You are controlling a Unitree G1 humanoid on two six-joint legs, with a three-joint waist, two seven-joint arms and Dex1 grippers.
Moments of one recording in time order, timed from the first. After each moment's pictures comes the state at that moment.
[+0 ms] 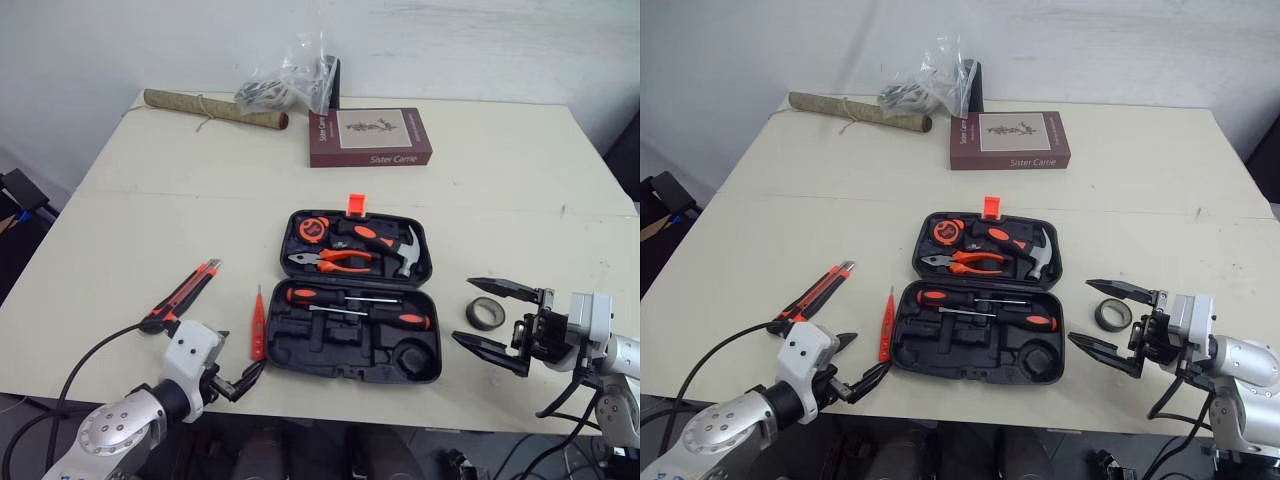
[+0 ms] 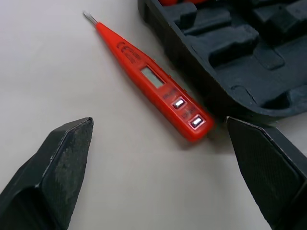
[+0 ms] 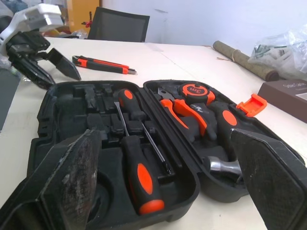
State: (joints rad) left arm 0.41 0.55 0.14 -0.81 -0.41 0.75 -0.32; right arm 0.03 -0.65 -0.33 -0.04 0.63 -0.15 1.37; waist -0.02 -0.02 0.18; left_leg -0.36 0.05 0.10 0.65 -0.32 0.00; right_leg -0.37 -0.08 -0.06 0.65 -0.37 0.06
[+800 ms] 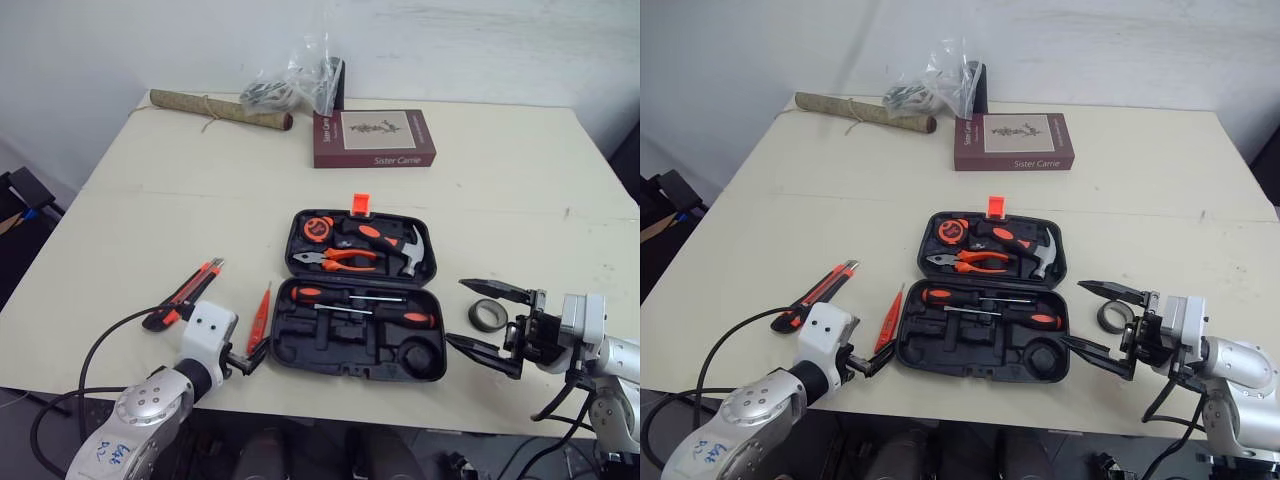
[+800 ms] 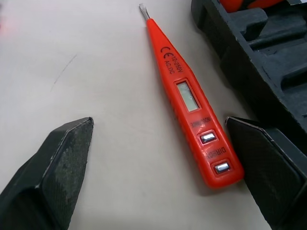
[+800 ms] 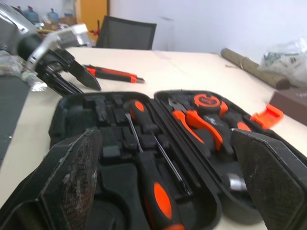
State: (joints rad) left arm 0.20 0.44 0.06 -0.81 -0.31 1.00 -0.15; right arm 0.05 -0.64 -0.30 -0.12 0.64 -0.13 1.35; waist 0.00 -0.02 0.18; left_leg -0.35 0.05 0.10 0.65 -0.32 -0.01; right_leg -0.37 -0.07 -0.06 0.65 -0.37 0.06
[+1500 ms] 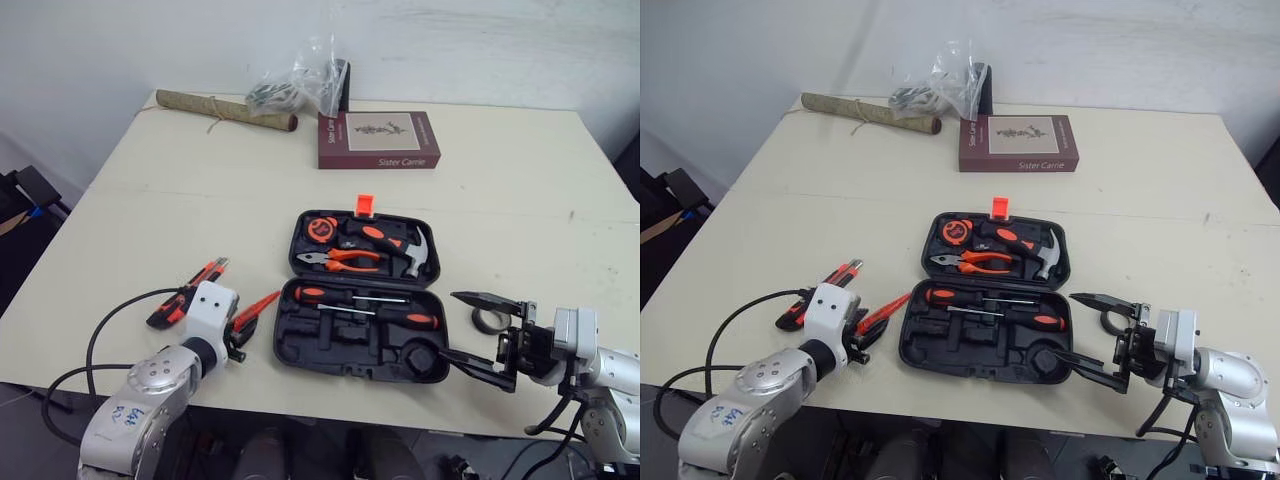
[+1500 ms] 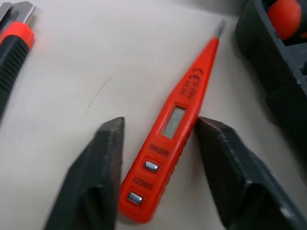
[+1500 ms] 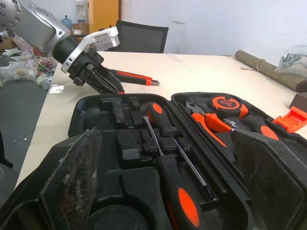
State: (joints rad) left arm 0.05 0.40 0.06 -0.75 -0.30 1.14 -0.12; right arm 0.09 -0.61 -0.28 -0.12 0.64 -0.16 1.36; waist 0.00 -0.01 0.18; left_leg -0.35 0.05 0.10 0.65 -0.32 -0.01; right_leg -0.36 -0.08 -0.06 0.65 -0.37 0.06
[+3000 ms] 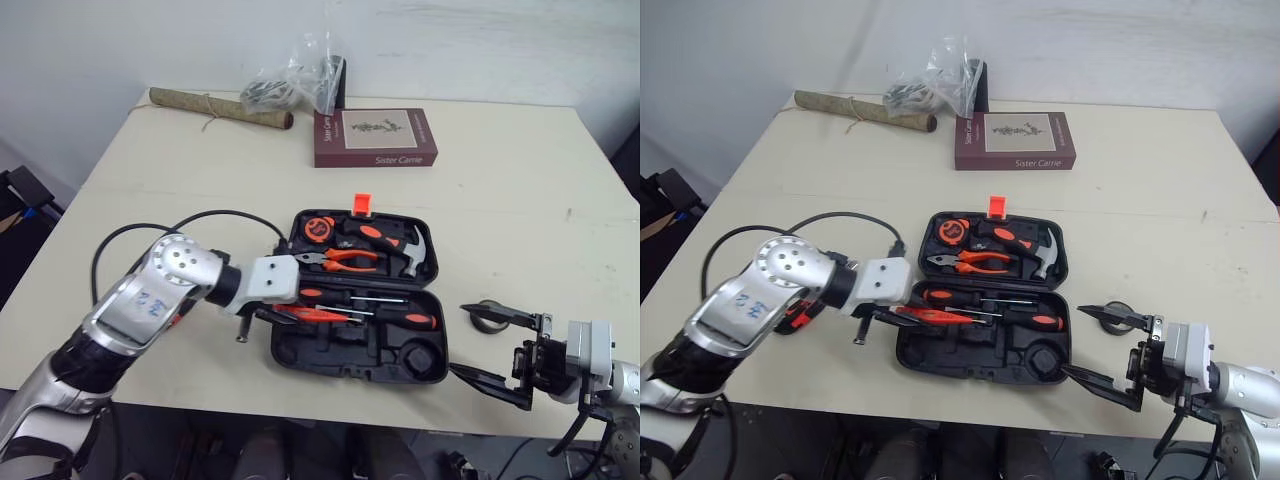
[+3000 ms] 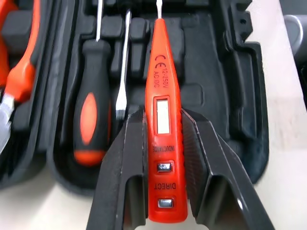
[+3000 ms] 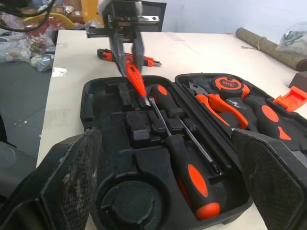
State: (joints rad) left arm -0.67 0.78 -0.42 -0.30 -0.18 0.57 -1.15; right arm 0.23 -0.67 -0.34 -0.25 0.64 -0.12 1.32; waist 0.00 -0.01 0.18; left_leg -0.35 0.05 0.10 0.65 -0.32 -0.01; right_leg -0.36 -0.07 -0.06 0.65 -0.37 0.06
